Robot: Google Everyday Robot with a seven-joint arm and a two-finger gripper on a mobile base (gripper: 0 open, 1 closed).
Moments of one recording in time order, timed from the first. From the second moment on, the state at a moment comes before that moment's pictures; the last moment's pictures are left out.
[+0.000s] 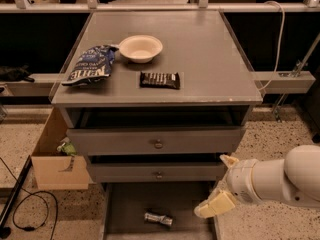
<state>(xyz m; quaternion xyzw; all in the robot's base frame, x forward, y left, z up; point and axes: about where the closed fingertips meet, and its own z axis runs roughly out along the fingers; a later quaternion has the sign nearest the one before) 0.402 -0.138 0.678 -0.44 0.83 0.18 0.30</state>
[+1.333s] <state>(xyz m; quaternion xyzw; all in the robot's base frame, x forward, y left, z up) 0.396 -0.109 0.521 -0.43 0.82 0.24 0.30</state>
